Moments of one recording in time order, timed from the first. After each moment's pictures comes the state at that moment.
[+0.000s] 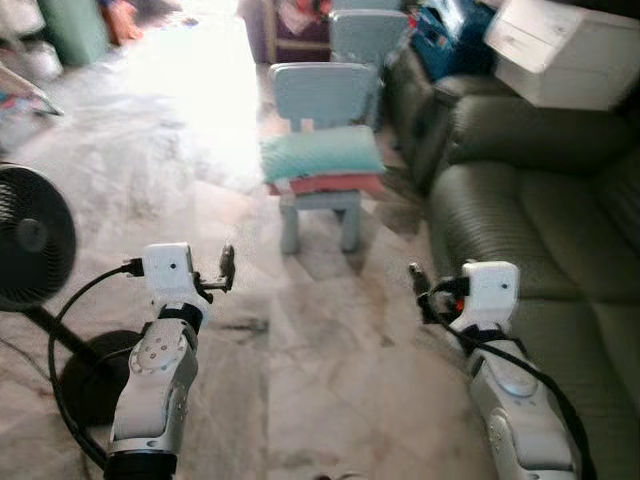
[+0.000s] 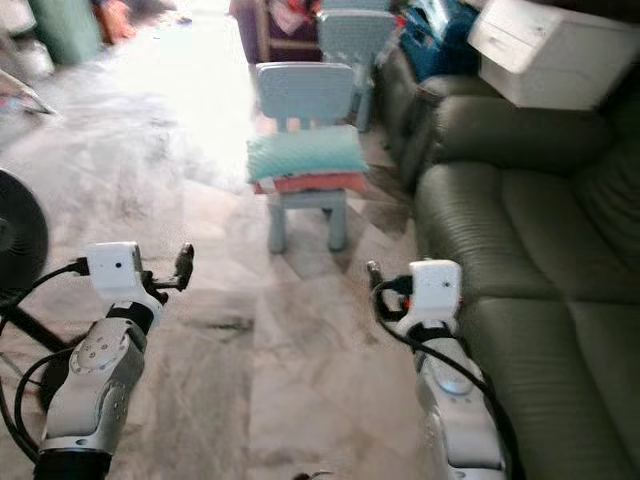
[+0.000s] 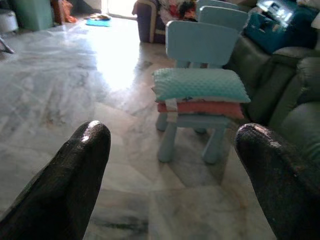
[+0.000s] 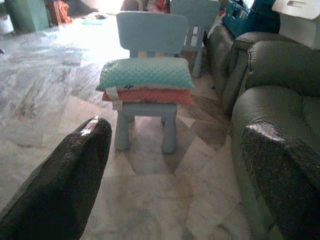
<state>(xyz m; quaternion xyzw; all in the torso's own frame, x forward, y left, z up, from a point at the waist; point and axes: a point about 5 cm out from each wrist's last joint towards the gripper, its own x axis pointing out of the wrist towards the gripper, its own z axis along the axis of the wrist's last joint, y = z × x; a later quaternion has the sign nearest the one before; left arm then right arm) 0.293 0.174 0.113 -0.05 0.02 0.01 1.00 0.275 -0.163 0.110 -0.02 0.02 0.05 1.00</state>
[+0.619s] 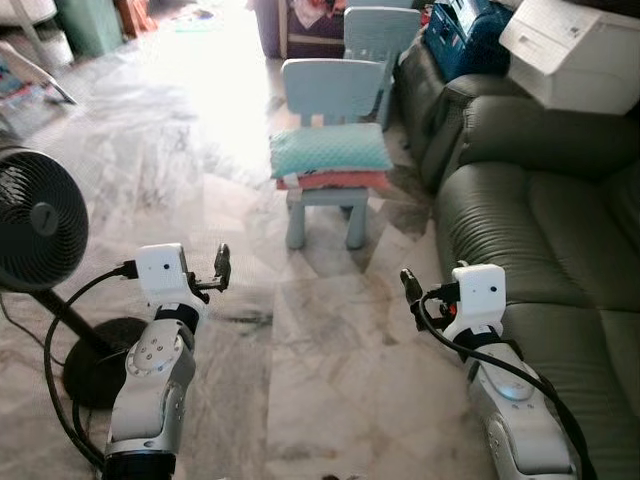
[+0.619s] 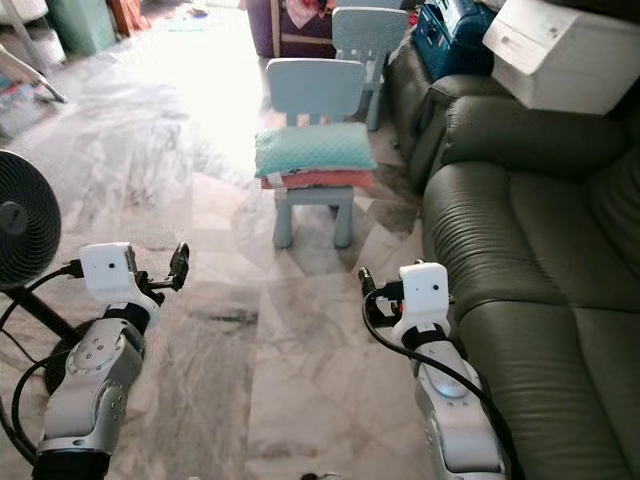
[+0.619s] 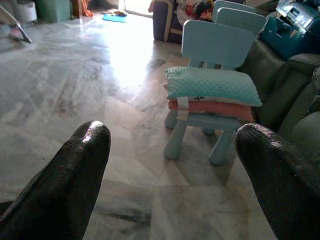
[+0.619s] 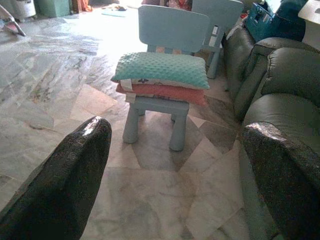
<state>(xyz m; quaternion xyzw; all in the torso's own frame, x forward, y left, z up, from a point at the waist) 0.293 0.180 0.112 -0.07 0.03 0.02 1.00 0.273 -0.159 0.108 -0.04 0.02 0.07 1.00</state>
